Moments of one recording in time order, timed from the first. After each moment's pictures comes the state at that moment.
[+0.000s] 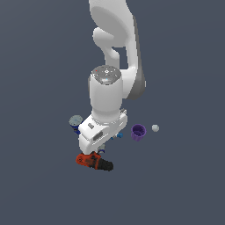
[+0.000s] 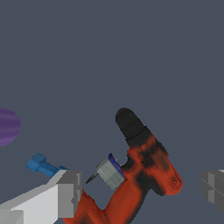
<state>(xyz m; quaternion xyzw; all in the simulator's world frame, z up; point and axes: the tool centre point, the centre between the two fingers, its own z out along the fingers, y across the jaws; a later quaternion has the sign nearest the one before) 0.112 -0.027 0.172 0.92 0.37 0.07 0.05</state>
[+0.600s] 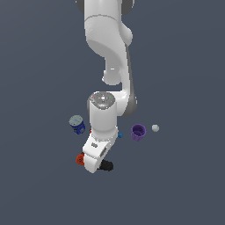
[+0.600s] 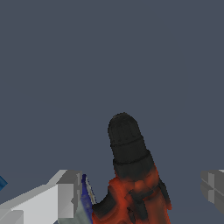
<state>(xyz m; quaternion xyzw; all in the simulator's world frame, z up) 0.141 -0.036 0.100 0.85 0.51 0.10 0.08</state>
